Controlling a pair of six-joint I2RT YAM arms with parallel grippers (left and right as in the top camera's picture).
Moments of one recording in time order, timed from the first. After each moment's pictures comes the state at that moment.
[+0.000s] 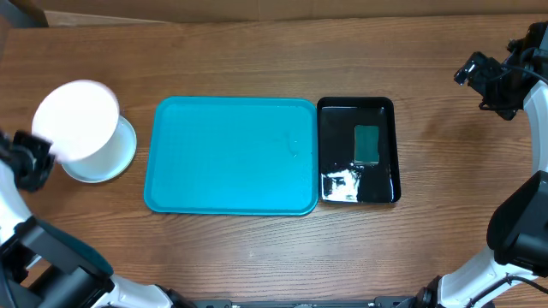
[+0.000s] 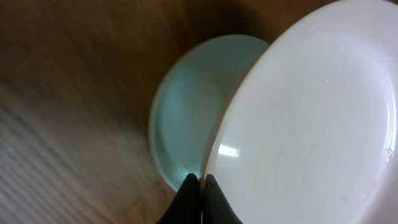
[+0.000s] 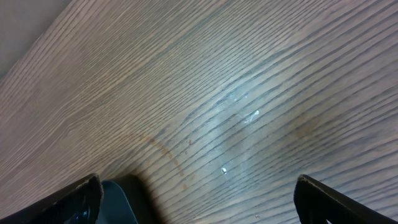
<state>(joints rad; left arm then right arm) 0.82 1.78 1.44 -0.85 0.28 -0.44 -0.34 1.89 1.65 -0.85 -0.20 0.33</state>
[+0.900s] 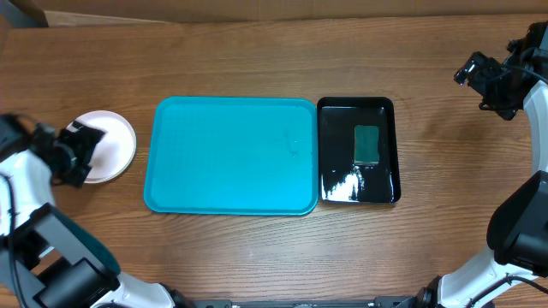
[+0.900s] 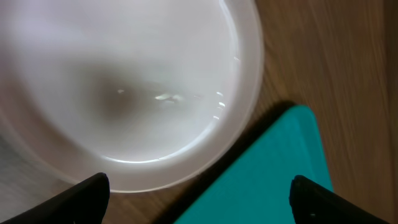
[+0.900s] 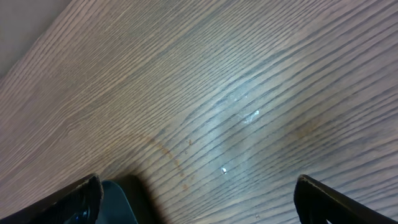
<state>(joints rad) 0.68 1.78 1.28 -0.70 0.44 -0.41 -0.34 1.89 1.65 -0.84 -0.20 0.33</state>
